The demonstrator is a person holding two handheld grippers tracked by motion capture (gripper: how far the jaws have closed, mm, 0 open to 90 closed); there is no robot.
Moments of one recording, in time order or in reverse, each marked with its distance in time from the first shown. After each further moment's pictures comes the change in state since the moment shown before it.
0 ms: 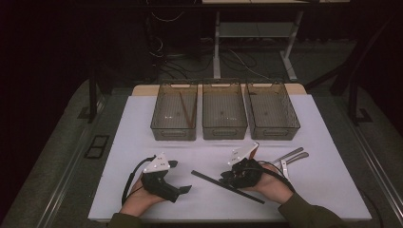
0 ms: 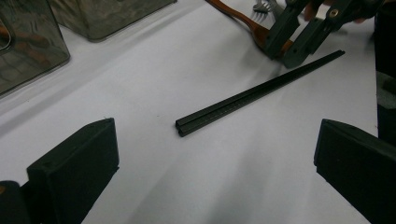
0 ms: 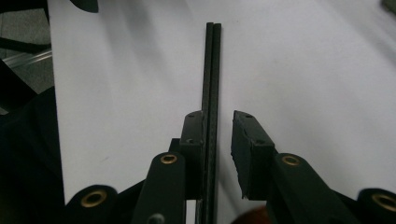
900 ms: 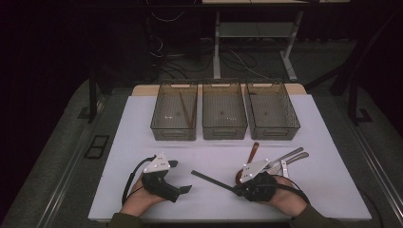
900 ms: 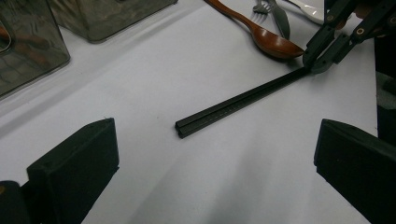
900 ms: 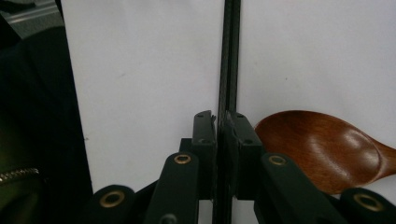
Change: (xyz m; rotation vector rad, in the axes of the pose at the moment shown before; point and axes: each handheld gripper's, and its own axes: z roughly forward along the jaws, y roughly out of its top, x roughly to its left) left arm 0.000 0.001 0.000 -0.001 0.001 -0.003; right arm 0.019 -0.038 -0.016 0.073 -0.060 -0.083
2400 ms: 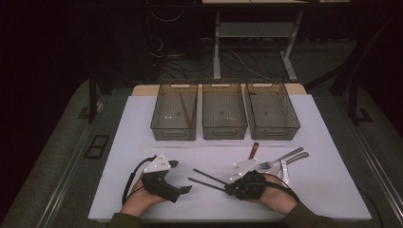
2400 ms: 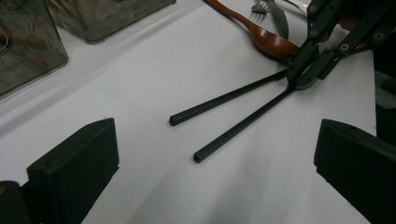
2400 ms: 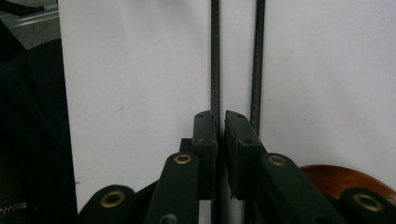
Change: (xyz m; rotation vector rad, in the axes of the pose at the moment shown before) left arm 0.000 0.000 0.001 0.000 -0.004 0.005; right arm 0.000 0.016 0.022 -0.023 0.034 -0.036
